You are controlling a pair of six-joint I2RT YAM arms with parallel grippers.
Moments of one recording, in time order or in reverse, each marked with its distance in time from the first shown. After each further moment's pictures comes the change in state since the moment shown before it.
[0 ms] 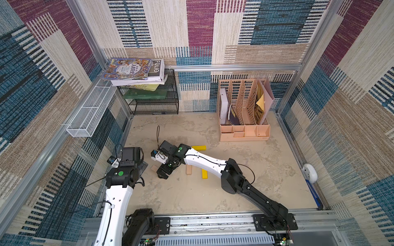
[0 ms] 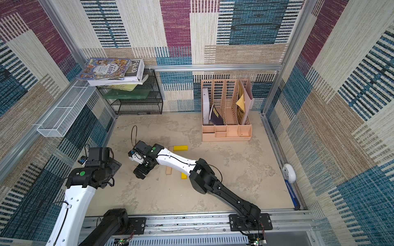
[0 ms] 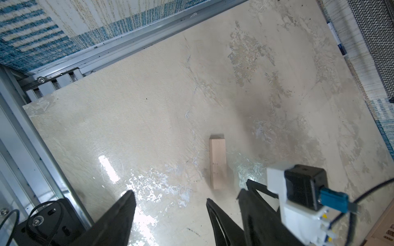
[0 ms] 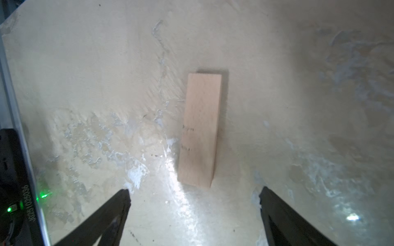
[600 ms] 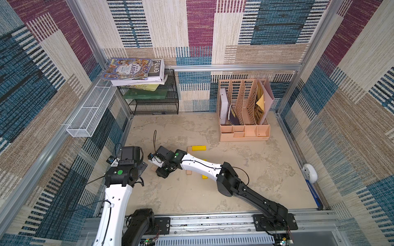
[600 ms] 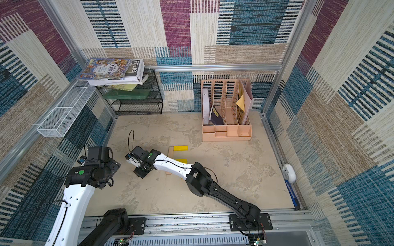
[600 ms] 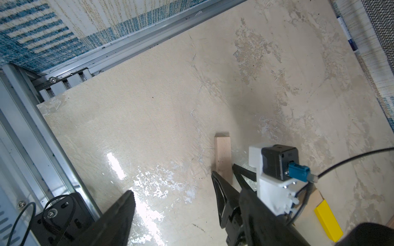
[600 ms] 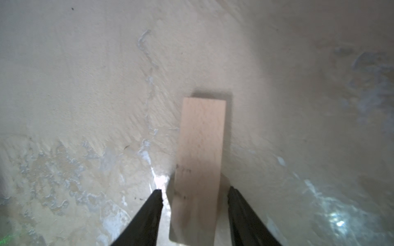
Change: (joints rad) left arm 0.004 0.010 0.023 -0.045 -0.004 0.009; right arm 0.041 0.086 0.055 0.073 0.071 0.014
